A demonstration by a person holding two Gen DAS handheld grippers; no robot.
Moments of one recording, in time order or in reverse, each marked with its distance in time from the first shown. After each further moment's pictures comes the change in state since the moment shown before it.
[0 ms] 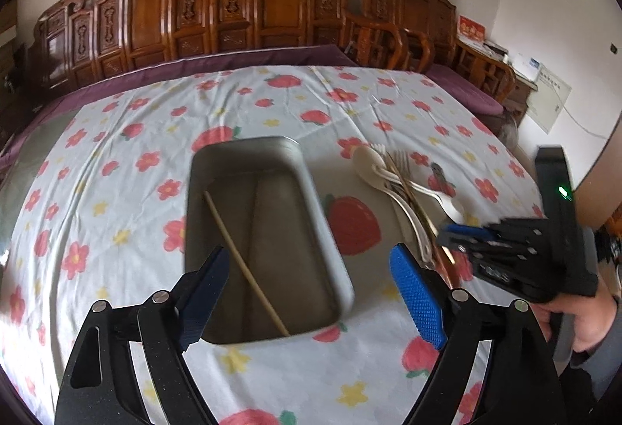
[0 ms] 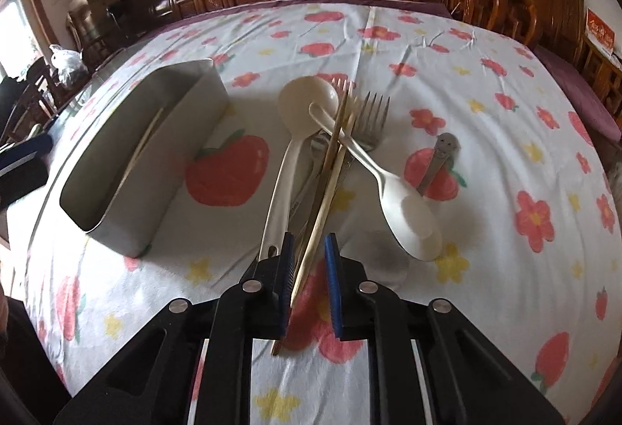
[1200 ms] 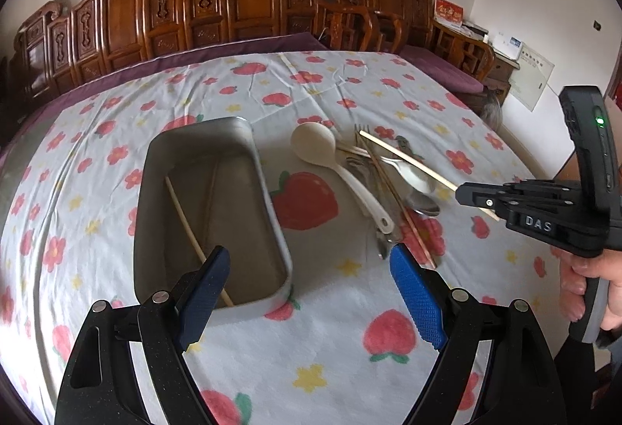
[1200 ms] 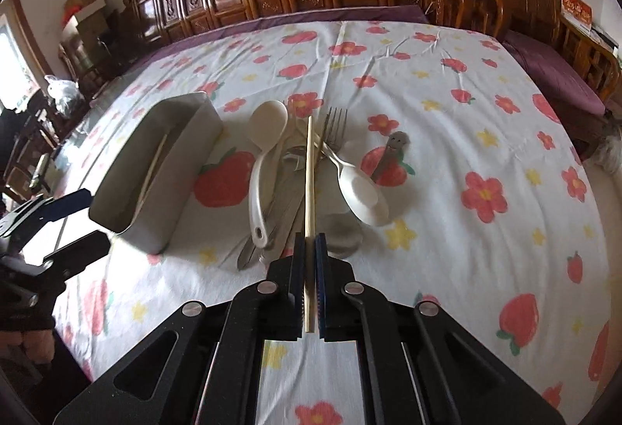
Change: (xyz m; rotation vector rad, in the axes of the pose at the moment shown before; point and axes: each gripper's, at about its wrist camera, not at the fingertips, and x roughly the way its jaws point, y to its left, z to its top) left arm 0.000 -0.039 -0.016 0.047 0.031 -0.037; right arm -0.065 -0.026 -0.012 0.082 -0.052 0.018
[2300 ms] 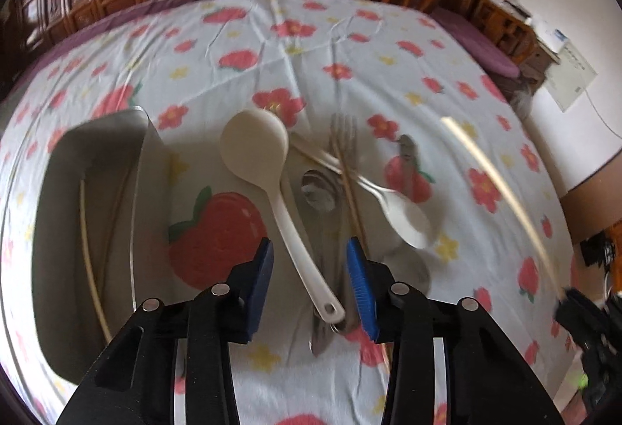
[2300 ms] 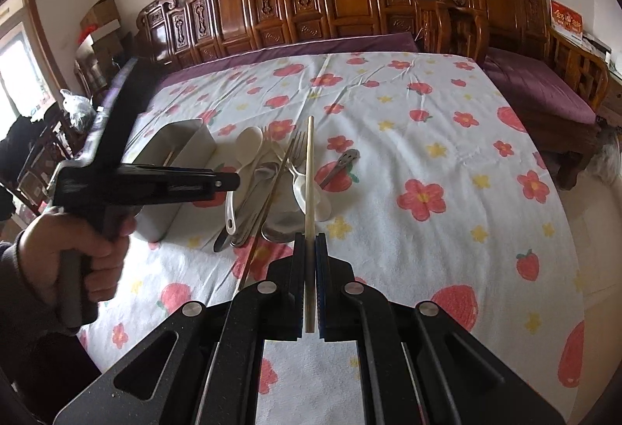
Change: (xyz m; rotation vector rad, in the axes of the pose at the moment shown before) left arm 0.121 -0.050 0.069 -0.137 0.245 0.044; right arm -0.058 -0.053 -0.025 -0.006 -0.108 0.027
